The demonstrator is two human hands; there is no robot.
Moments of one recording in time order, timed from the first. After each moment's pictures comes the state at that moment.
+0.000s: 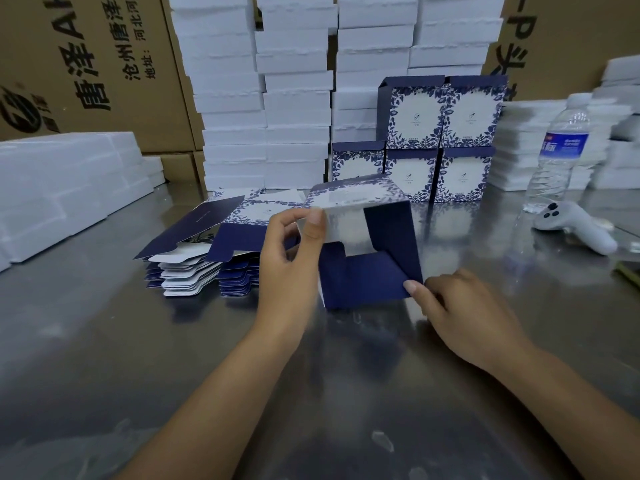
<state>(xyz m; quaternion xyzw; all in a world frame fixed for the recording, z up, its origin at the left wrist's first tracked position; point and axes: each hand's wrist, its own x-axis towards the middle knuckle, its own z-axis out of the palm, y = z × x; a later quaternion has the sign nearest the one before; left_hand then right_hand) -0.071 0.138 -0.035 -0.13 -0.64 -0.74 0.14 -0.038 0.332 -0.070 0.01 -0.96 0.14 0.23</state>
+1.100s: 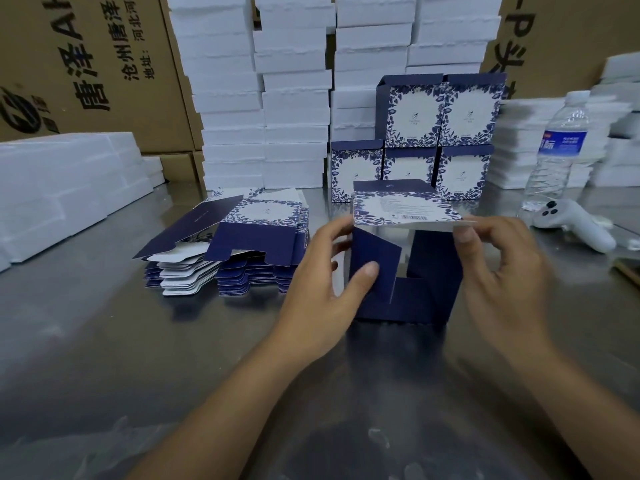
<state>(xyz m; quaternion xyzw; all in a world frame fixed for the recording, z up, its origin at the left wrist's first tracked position) -0.075 0.146 -0.061 -0.32 -0.74 -0.58 0.12 -0.030 0.329 -0.049 0.04 -0.77 0.36 0.53</state>
